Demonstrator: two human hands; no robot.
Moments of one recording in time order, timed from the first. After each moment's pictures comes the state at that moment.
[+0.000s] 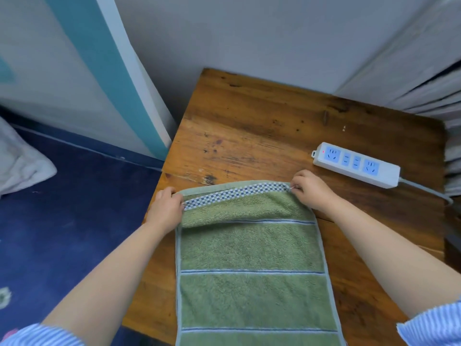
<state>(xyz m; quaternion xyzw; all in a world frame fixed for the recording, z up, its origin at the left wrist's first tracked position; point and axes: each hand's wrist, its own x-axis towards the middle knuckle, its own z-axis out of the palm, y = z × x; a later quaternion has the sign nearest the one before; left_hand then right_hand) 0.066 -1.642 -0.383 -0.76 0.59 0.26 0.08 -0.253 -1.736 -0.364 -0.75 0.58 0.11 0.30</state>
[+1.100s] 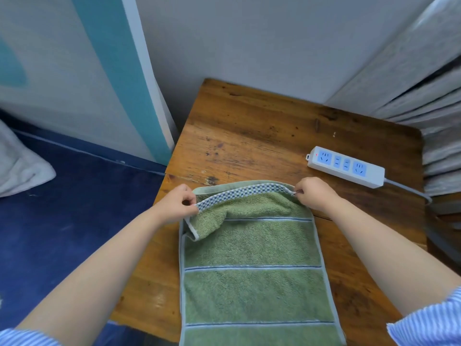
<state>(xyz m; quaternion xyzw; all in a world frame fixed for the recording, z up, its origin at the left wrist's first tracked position) 0.065 -1.648 -0.336 -0.66 0.57 0.49 -0.05 -0.244 -1.721 -0.325 -0.74 0.59 0.19 0.26</state>
